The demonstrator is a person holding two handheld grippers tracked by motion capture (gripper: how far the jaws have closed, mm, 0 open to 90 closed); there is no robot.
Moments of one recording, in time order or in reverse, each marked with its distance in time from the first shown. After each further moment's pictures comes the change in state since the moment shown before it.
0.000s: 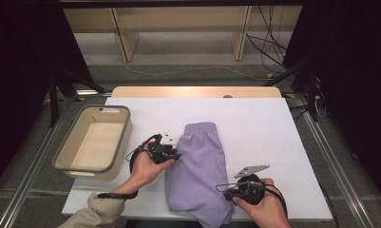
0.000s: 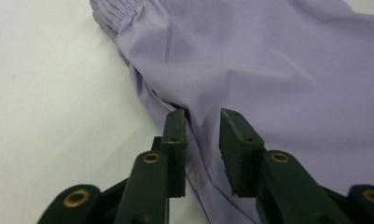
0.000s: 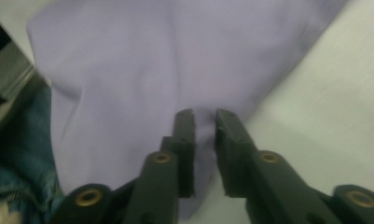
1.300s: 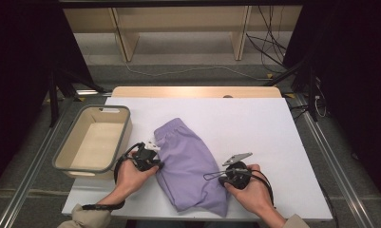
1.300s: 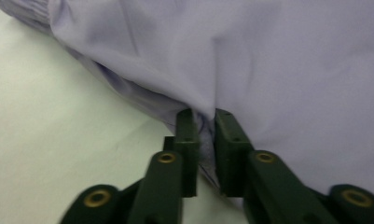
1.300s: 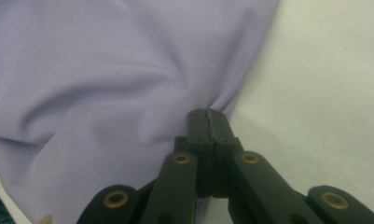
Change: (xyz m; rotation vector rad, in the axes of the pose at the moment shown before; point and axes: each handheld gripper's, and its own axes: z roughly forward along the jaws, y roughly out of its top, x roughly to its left) left arm 0.014 -0.036 -0.014 0.127 0.020 -0.170; right arm -0.014 0.031 0.036 0.064 -0.090 -0.085
